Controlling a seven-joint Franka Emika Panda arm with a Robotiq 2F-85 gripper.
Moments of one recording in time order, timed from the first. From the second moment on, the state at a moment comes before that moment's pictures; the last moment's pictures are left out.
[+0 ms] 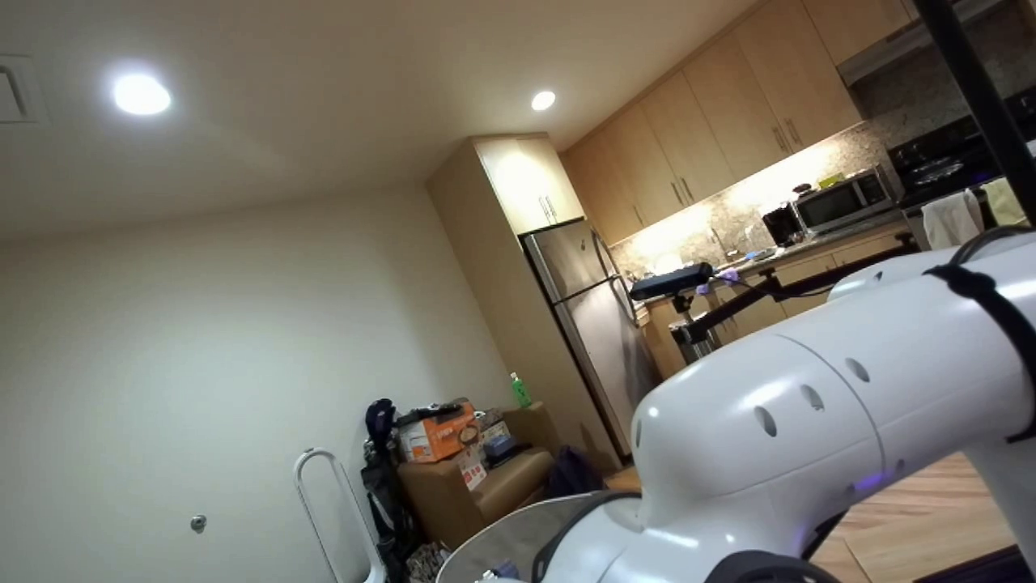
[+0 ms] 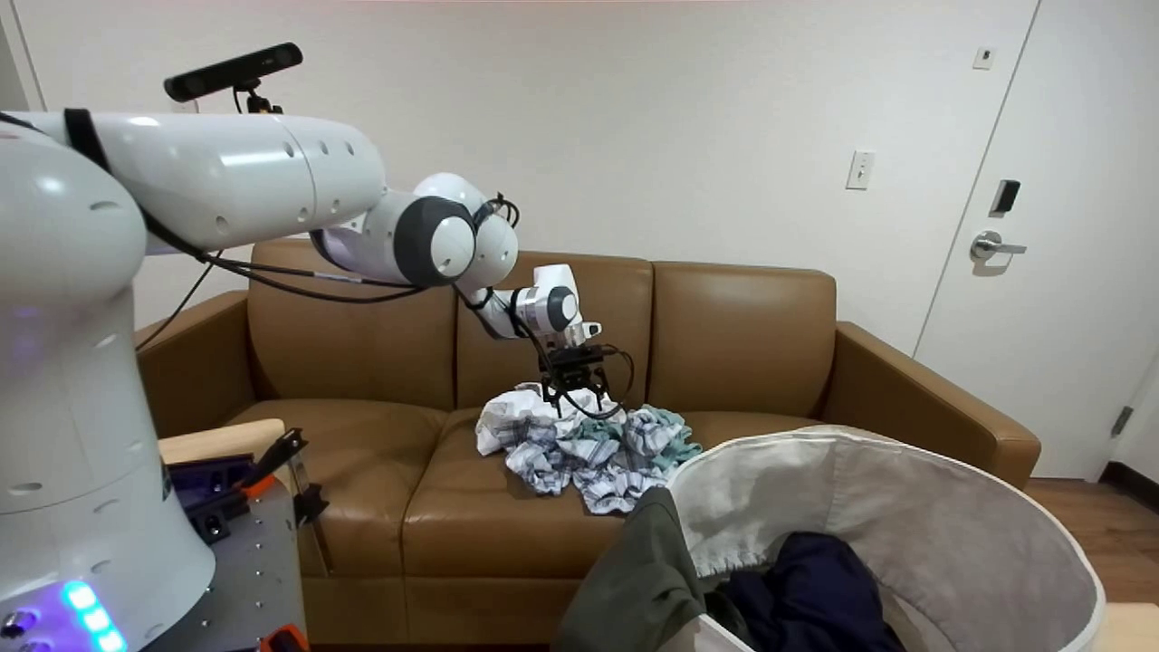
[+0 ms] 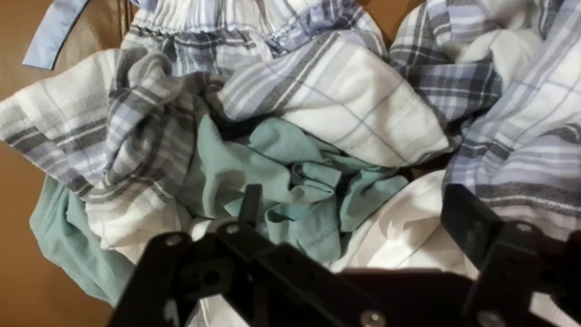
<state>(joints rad) 0.50 1.47 -0.03 -0.79 -0.33 2.28 -0.30</state>
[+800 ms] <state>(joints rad) 0.48 1.48 0.00 -0.86 -0.38 2.37 -0.42</state>
